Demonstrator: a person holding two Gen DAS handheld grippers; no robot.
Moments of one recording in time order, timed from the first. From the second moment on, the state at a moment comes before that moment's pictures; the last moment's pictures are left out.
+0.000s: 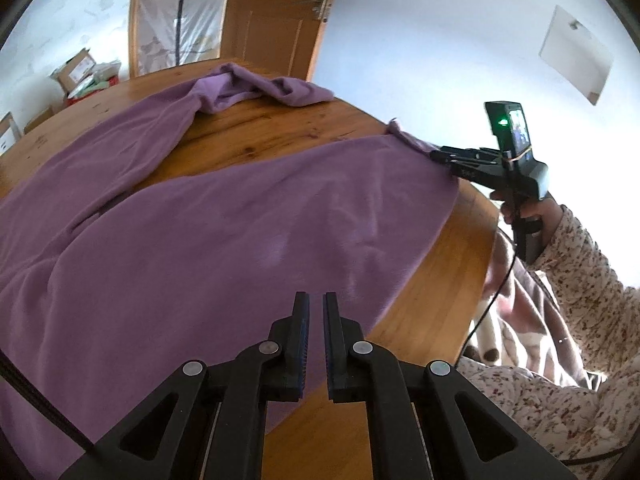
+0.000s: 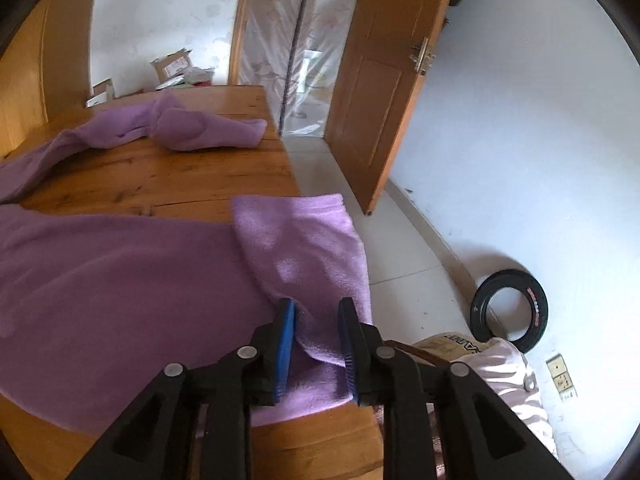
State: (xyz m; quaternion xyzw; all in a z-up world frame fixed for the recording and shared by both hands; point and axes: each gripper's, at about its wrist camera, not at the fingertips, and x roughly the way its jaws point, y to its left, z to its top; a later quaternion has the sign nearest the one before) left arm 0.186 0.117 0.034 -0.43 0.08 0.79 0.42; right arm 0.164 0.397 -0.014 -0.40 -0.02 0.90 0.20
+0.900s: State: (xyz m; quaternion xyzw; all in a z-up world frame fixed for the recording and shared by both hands) left arm 0.180 0.061 0.014 -0.47 0.04 0.81 0.36; right arm 0.226 0.409 -0.012 -0.40 0.10 0.89 0.19
